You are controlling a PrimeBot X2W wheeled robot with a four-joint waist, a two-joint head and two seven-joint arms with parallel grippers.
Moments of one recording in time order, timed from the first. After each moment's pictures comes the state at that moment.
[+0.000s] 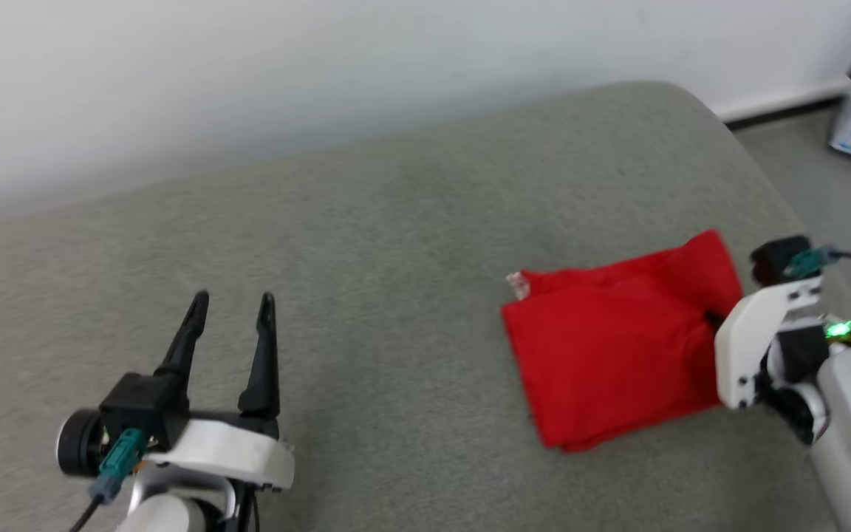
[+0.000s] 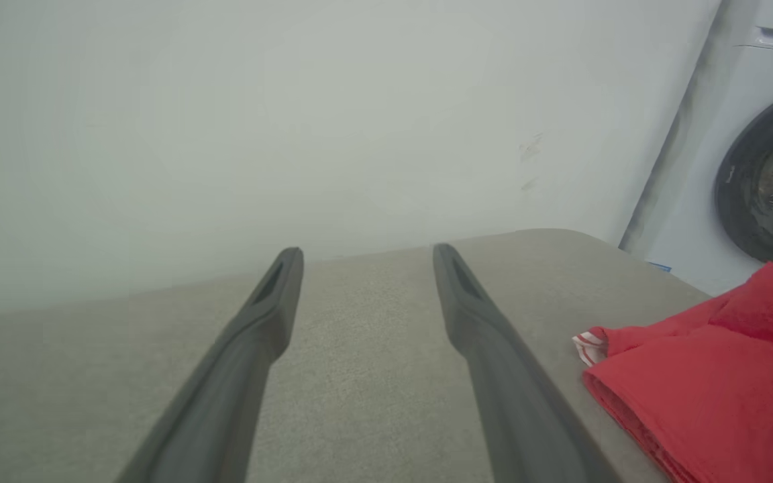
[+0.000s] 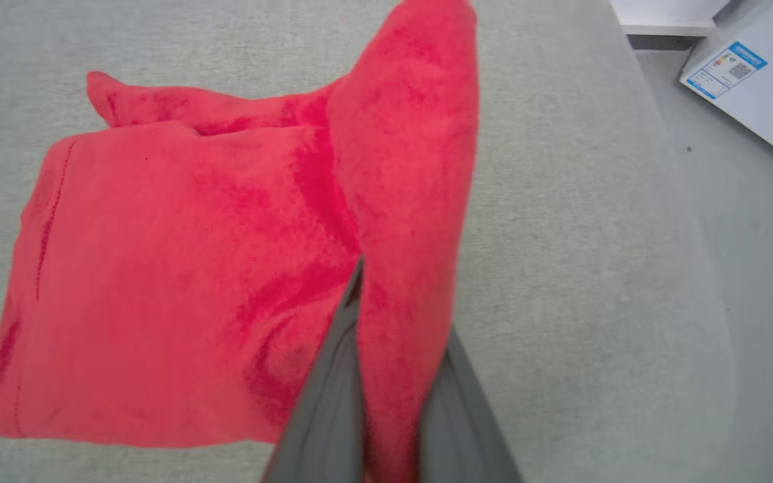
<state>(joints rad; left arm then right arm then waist) -0.13 0.49 -0.49 -0.11 -0.58 0.39 -0.24 -0.49 -0.31 0.25 0.58 0.35 0.13 0.46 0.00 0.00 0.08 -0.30</state>
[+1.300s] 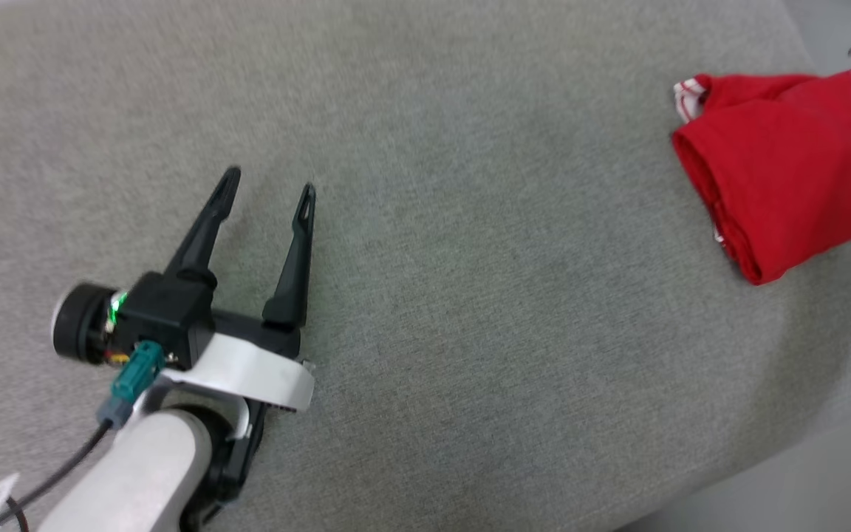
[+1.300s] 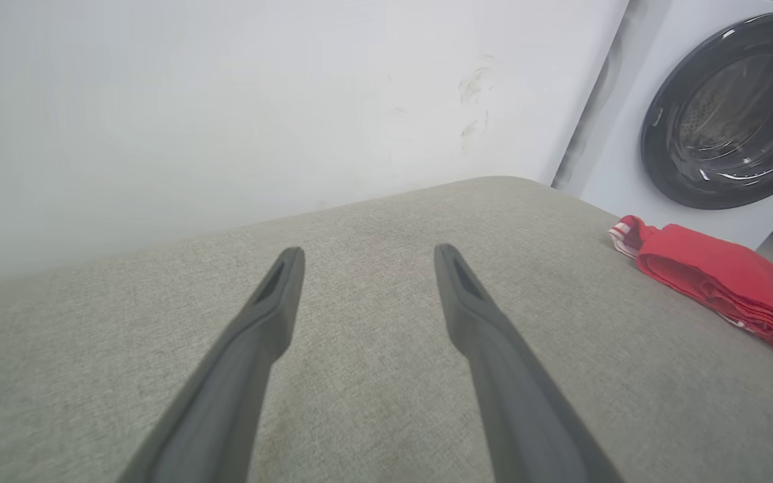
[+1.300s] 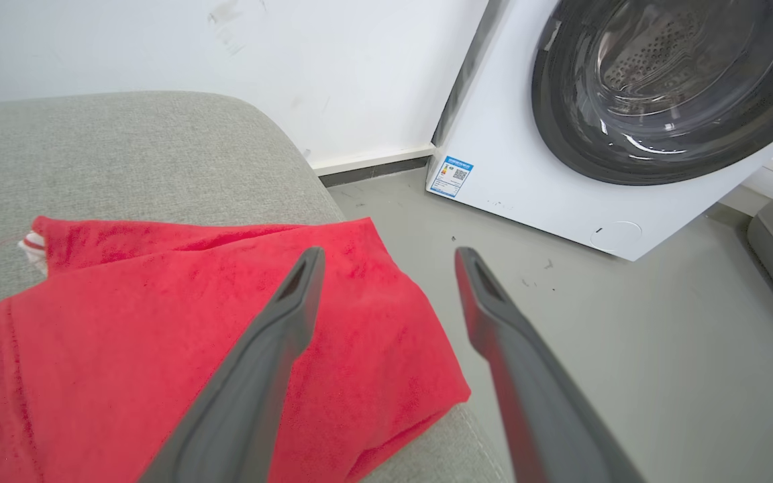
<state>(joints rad) -0.41 0.54 -0.56 -0.20 -0.48 0.33 -0.11 -0.85 -0.27 -0.44 1.00 -0.16 0.13 -0.25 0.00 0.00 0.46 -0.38</state>
